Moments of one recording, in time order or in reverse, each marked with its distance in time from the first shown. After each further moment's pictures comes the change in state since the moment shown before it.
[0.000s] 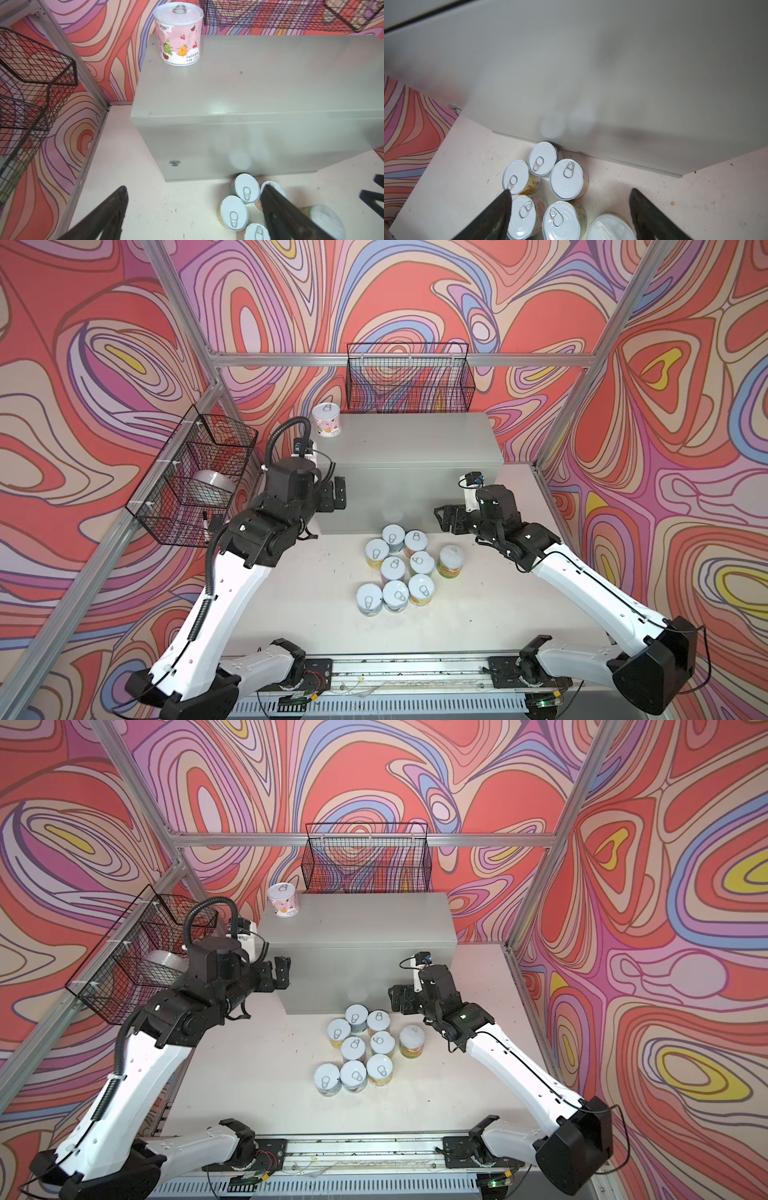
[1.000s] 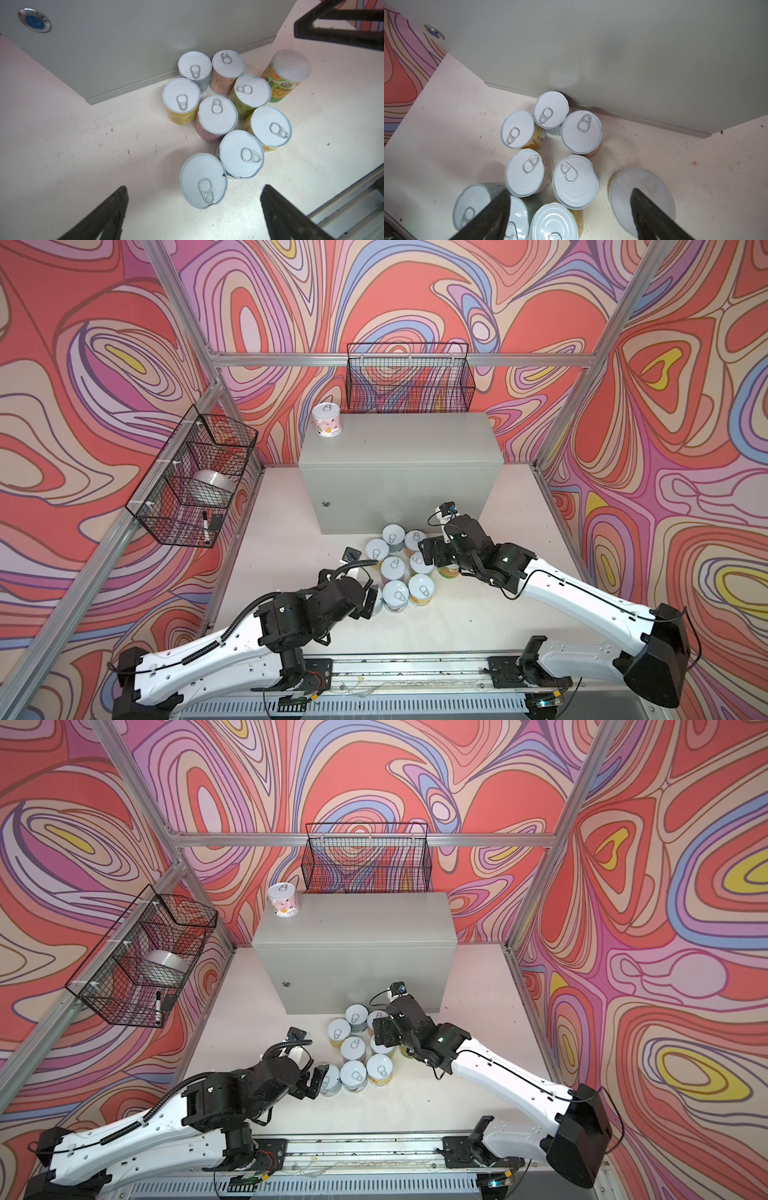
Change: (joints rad) left arm -0.704 -0.352 -0.785 0.097 -0.217 -0.325; right arm 0.272 0.000 -0.111 -0.054 0.198 0.092
